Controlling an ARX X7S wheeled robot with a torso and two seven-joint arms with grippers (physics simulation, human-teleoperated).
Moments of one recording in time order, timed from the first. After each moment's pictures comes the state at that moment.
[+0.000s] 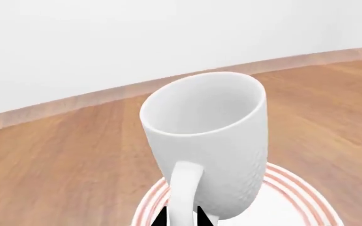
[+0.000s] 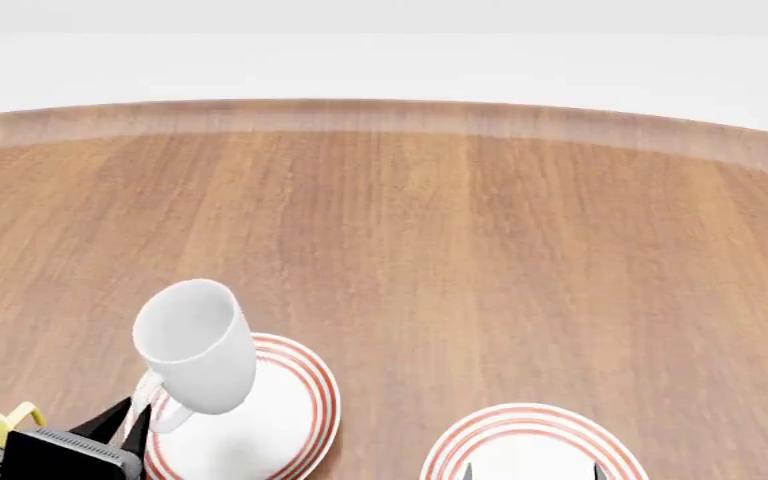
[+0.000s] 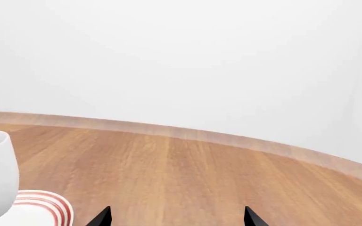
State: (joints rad) left arm -0.60 -0.19 0.35 -1.21 -0.26 0.60 0.19; right arm -0.08 0.33 -0.33 -0.24 0.13 -0.02 0.41
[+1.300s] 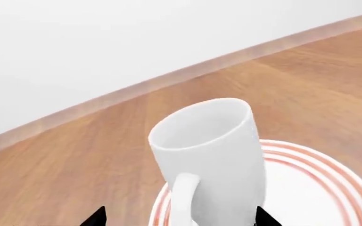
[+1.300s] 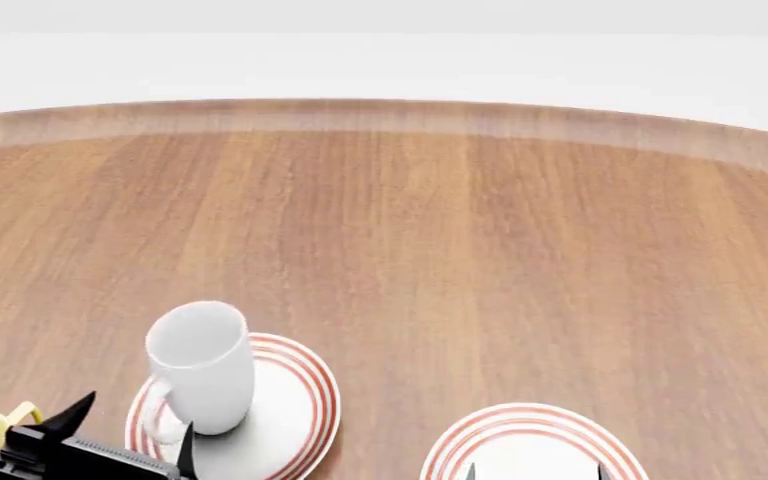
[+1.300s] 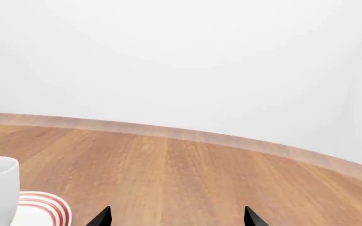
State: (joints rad) left arm -0.63 -0.14 0.31 -1.31 -0.01 0.64 -0.04; right arm -0.08 0.35 -0.34 -0.25 0.14 -0.02 0.43
